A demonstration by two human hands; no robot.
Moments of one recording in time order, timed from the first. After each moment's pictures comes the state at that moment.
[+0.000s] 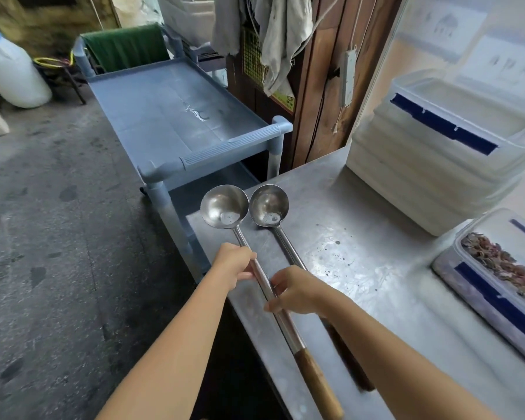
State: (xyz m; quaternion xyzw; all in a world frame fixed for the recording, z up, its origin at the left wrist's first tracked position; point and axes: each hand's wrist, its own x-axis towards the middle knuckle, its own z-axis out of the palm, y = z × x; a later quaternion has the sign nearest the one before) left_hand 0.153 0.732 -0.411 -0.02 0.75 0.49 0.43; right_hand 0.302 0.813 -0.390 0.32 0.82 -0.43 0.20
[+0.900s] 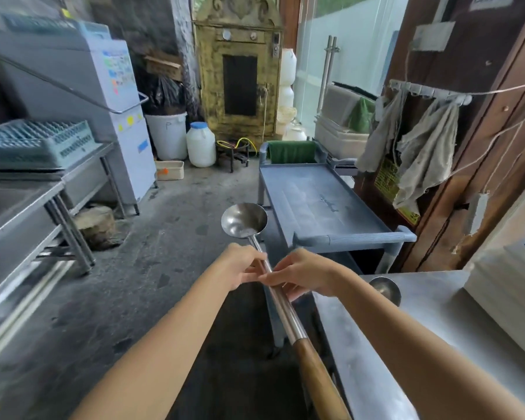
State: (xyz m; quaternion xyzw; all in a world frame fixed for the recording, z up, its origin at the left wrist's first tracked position) left_hand 0.080 0.457 -0.189 -0.04 0.71 0.64 0.27; right_hand 0.163 0.606 -0.162 0.09 0.84 -0.49 0.19
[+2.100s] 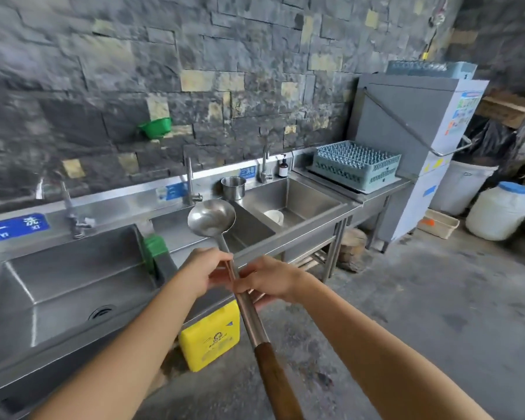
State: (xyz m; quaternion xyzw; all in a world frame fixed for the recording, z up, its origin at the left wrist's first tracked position) left_hand 0.041 -0.295 -0.185 -0.41 0.57 0.69 -0.16; right_hand -0.031 -0.145 -0.158 -0.39 0.75 -0.35 0.41
